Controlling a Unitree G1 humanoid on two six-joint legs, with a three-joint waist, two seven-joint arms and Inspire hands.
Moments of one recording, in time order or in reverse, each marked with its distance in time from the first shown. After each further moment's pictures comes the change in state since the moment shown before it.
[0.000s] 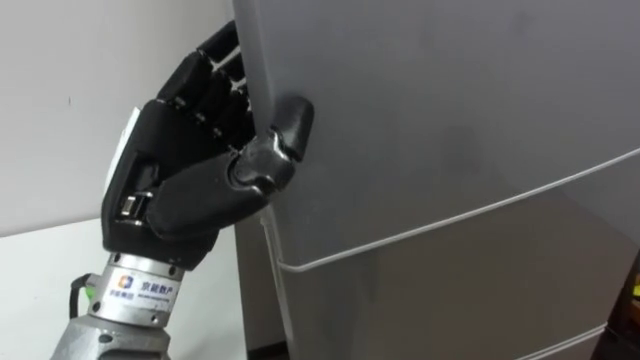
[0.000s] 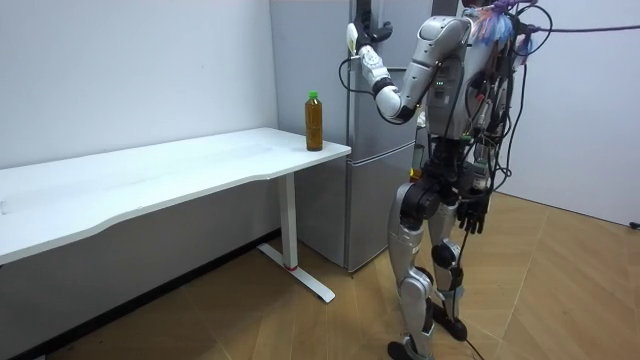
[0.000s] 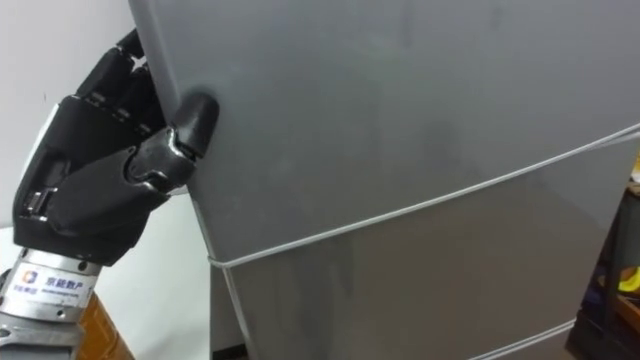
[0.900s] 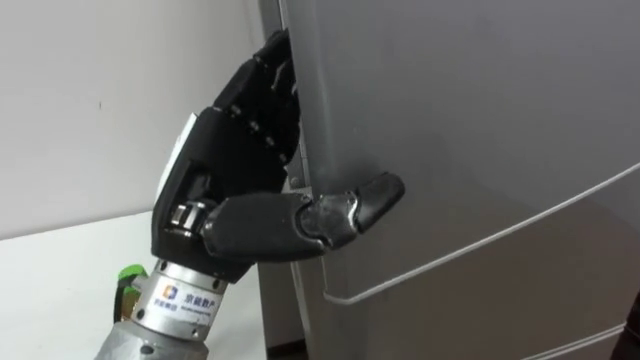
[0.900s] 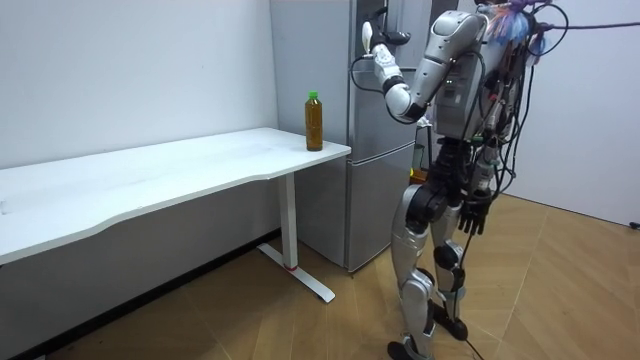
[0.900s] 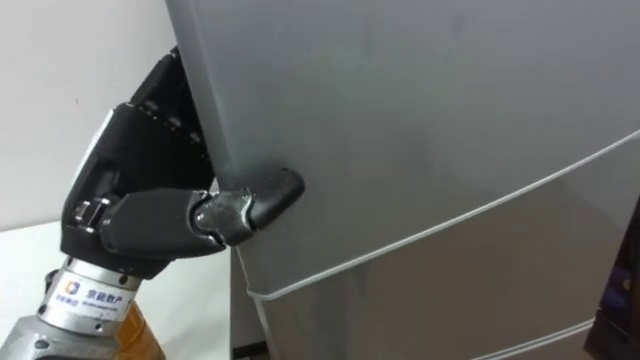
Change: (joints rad) left arm 0.000 -0.018 -0.140 -0.001 -0.008 -0.016 -0.006; right arm -0.001 -0.041 0.059 -0.011 0.007 0.000 0.062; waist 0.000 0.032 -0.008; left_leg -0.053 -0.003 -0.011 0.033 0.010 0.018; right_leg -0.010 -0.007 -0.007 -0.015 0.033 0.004
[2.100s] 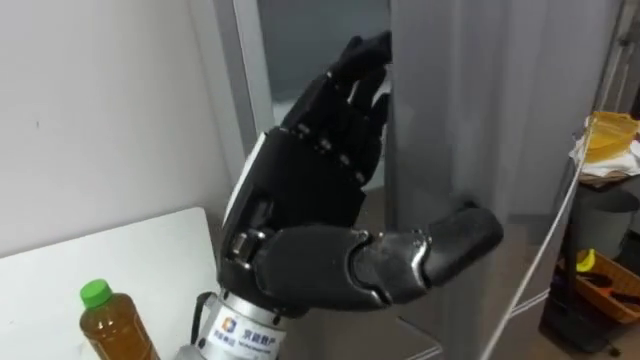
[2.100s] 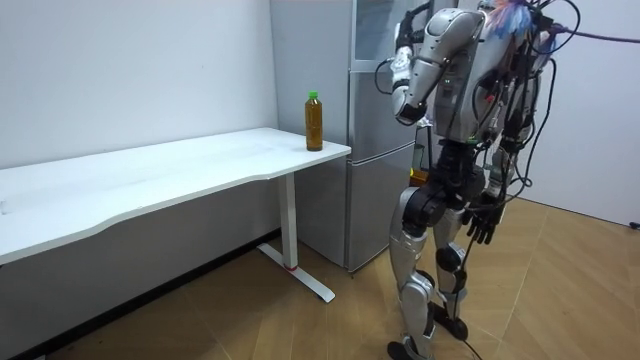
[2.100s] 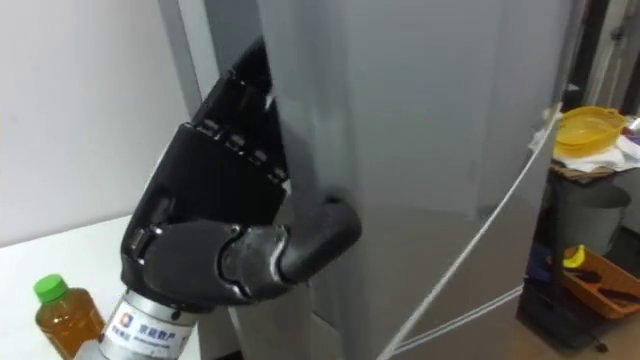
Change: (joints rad) left arm -0.005 -0.042 -0.218 0.033 -0.107 -0.107 -0.133; right arm 0.003 -0.001 -0.019 -0.007 0.121 -0.009 0.017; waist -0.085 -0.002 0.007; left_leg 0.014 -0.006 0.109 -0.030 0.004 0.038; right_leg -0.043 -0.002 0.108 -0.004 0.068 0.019
